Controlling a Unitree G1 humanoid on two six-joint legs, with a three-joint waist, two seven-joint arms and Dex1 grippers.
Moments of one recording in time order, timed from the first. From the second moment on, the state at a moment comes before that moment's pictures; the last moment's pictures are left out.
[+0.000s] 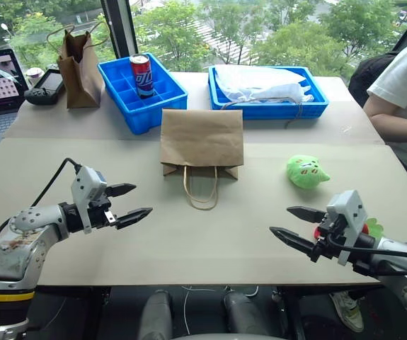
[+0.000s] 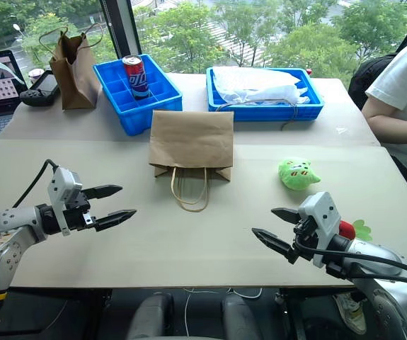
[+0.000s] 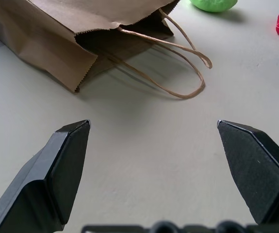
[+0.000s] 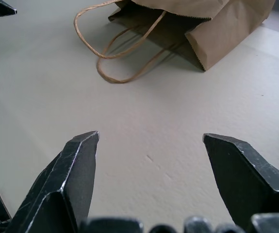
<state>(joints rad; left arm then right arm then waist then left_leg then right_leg) -0.10 0.79 0.19 -0.22 -0.55 0.50 -0.97 0.21 -0.78 -0.28 -0.66 0.68 0.66 0.68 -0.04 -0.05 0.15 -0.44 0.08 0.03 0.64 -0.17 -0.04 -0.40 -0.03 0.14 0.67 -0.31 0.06</state>
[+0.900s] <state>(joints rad) -0.99 0.49 -0.26 0.96 0.04 -0.91 -1.36 -0.06 -0.80 -0.13 -0.80 0.92 0.92 0.47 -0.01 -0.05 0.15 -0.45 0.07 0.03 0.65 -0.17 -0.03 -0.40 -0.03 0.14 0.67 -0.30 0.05</state>
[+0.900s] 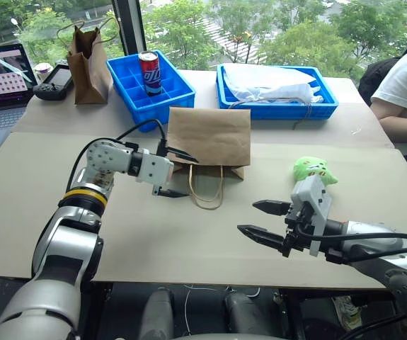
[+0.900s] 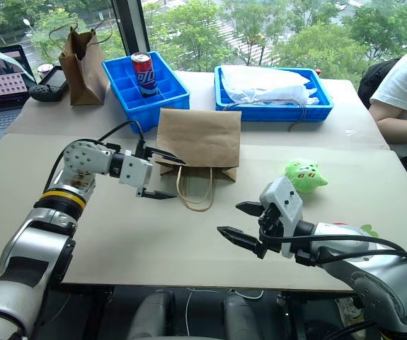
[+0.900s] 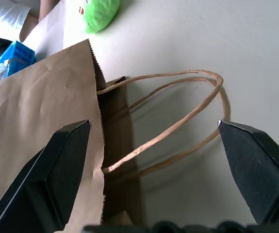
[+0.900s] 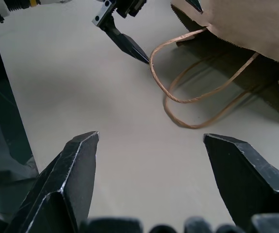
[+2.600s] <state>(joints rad) -0.82 0.44 -0.06 -0.10 -0.73 0.96 -1.08 -0.24 -0.23 0.16 -0.14 0.38 0.56 0.29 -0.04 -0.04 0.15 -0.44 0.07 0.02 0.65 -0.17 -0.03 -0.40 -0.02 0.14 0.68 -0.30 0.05</state>
